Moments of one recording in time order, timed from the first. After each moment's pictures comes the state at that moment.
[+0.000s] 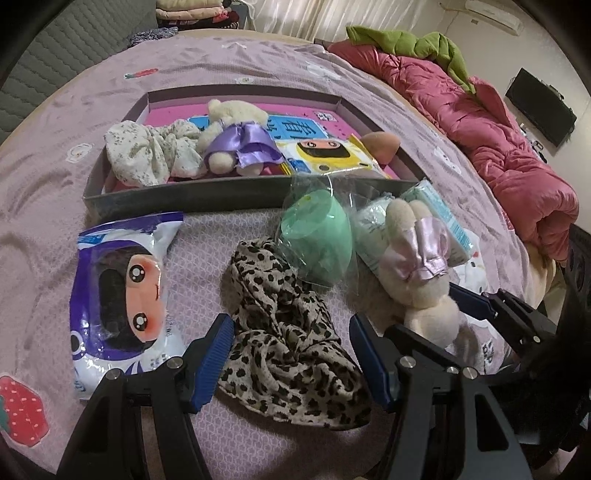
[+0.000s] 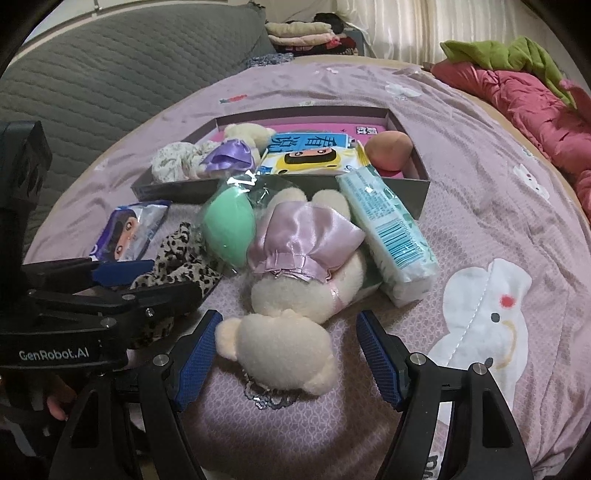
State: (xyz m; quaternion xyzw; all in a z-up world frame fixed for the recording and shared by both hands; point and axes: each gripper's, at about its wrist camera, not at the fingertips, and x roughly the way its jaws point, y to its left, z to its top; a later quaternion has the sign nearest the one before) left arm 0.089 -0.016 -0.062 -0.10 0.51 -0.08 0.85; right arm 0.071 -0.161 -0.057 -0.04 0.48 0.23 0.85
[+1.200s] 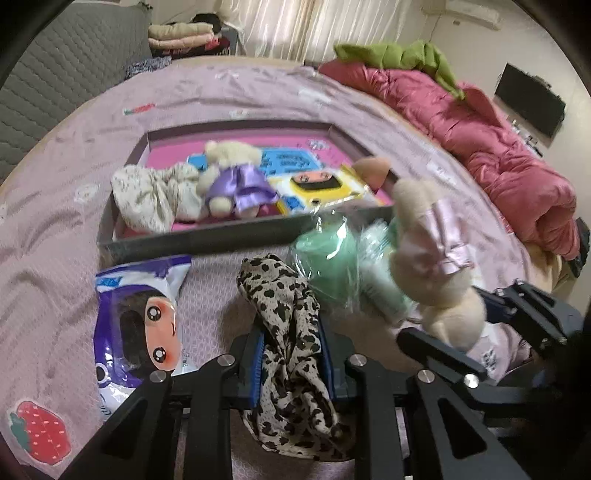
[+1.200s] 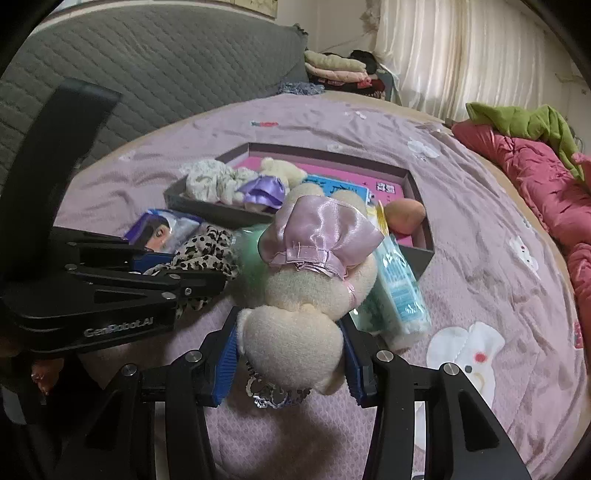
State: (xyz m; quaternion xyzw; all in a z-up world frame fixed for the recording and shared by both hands) left arm 0.085 -0.019 -0.041 -0.07 0.46 -0.08 0.88; right arm 0.051 -0.147 -0.023 -0.11 0.40 0.26 0.87
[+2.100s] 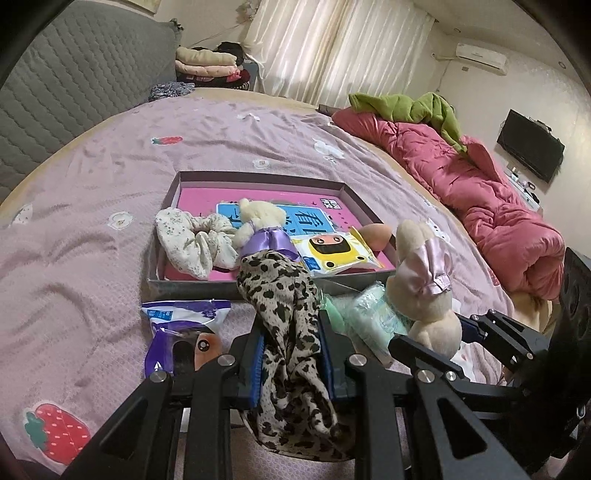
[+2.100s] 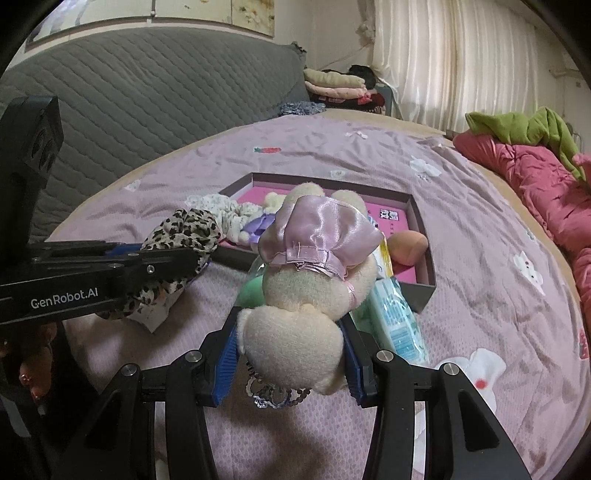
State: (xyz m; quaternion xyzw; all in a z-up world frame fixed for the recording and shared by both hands) left arm 0.076 0.018 -0.003 -0.12 0.39 -0.06 0.91; right arm 0.063 -0.140 -0.003 -0.09 0.37 0.27 0.88
